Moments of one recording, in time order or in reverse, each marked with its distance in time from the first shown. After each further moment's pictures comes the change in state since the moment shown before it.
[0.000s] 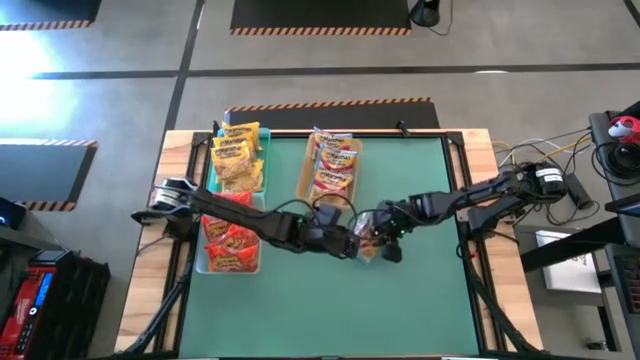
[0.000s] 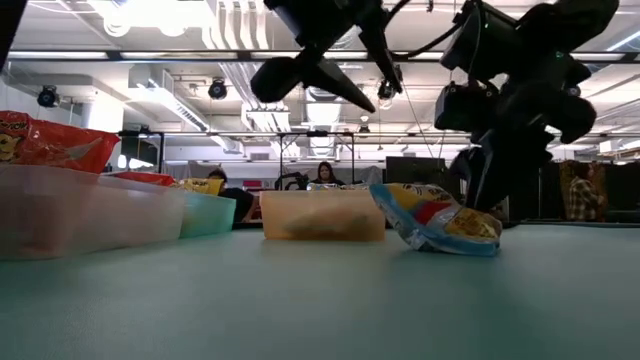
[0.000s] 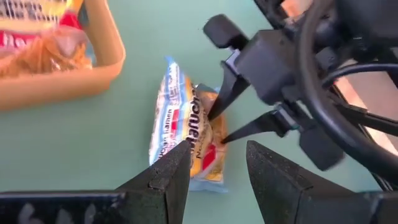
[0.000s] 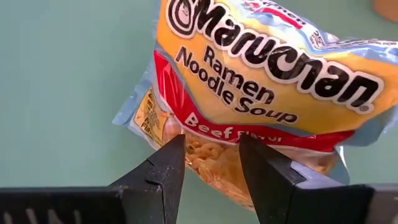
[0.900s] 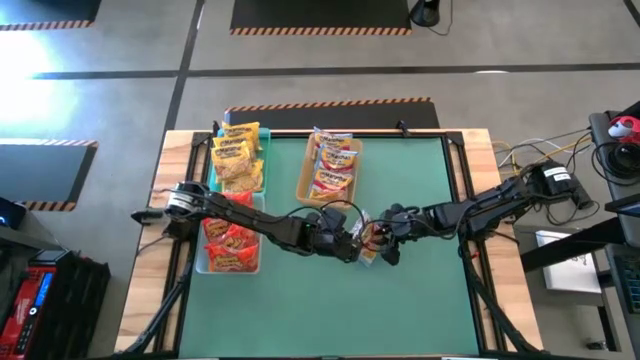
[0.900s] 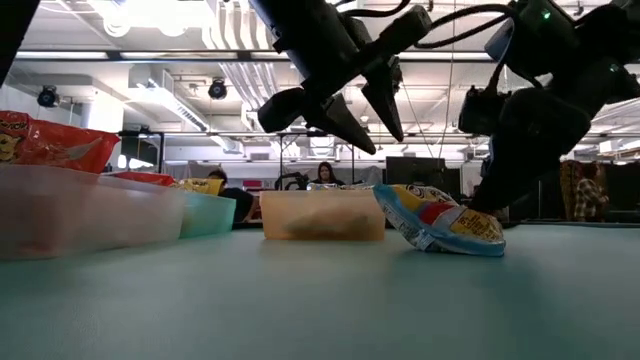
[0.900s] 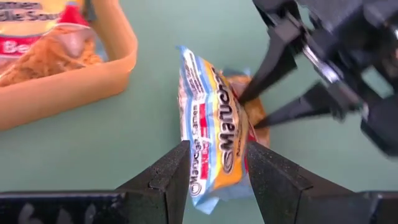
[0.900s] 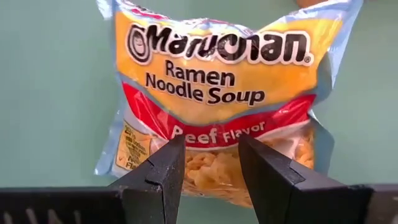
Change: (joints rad) left arm 0.008 0.099 -0.001 0.003 -0.019 0.104; right arm 0.123 -0.082 -0.194 0.285 0.273 0.337
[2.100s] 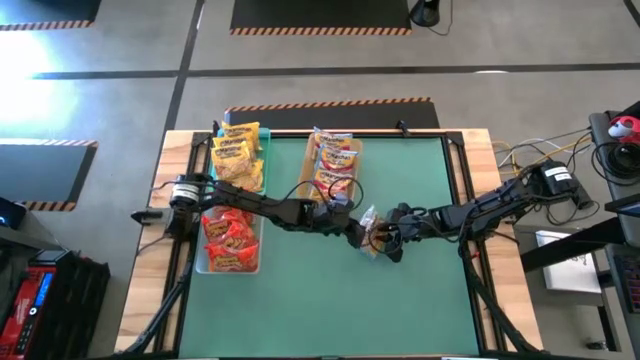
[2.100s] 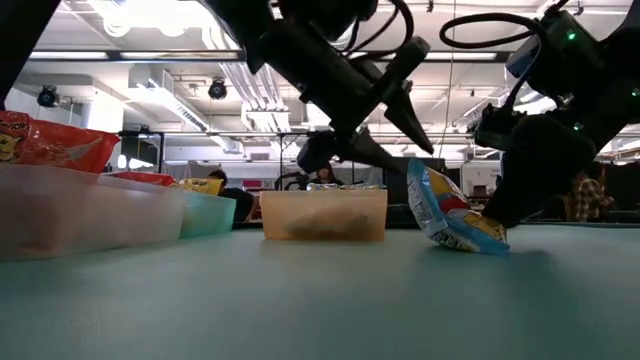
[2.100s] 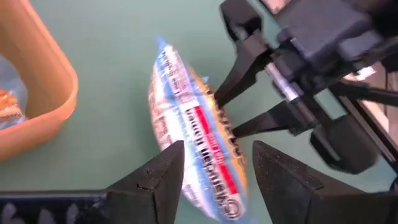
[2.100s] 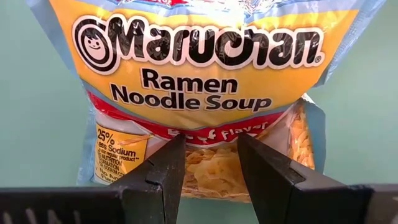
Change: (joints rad) left arm 0.160 0.003 -0.159 0.422 0.314 0.179; right arm 0.004 0.001 -0.134 0.153 0.090 0.048
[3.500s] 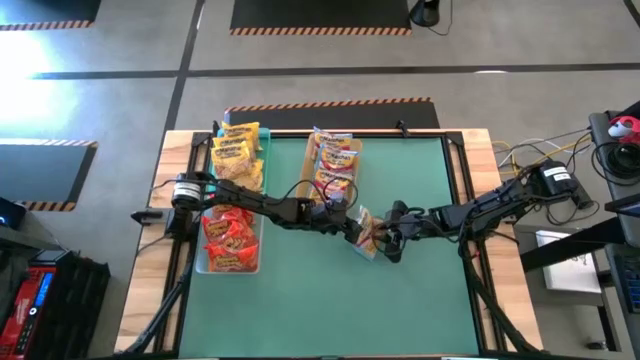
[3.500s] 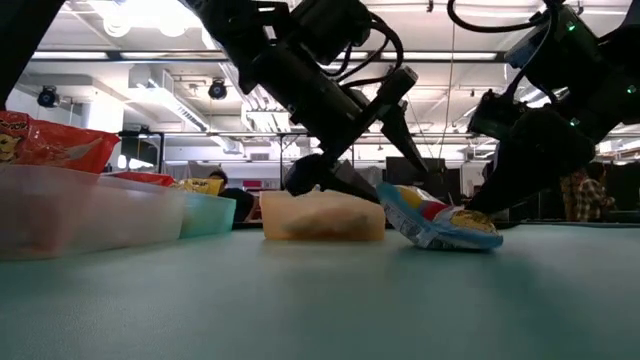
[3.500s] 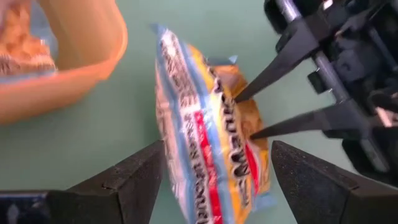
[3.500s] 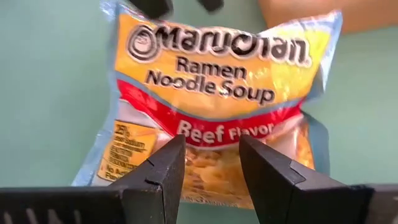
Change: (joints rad) left arm 0.024 0.005 -0.073 0.038 0.041 -0.119; right arm 0.000 0.002 -0.001 0.102 0.016 -0.162
